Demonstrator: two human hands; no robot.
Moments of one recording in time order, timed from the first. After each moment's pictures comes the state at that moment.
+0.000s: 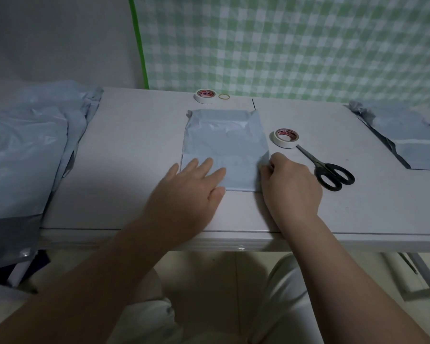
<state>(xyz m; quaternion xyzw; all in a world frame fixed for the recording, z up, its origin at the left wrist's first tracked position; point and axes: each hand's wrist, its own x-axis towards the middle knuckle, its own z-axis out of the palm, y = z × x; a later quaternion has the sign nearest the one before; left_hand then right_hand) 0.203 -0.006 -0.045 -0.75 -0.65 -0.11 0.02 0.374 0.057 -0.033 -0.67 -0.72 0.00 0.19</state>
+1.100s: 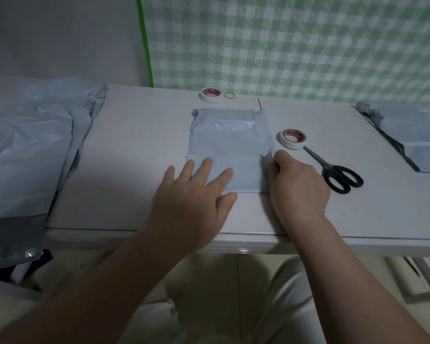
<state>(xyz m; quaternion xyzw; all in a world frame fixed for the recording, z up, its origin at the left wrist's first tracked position) 0.206 -0.017 -0.049 -0.73 -0.68 -0.08 0.07 0.371 0.060 -0.032 -0.67 -0.72 0.00 0.18</state>
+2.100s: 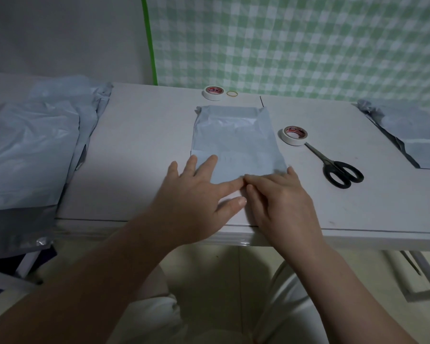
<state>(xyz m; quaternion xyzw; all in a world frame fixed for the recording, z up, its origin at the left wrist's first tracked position) 0.204 -0.020 -0.033 -0.76 -0.64 -0.02 0.04 0.369 0.012 -0.049 -0.46 -0.83 0.00 0.33</state>
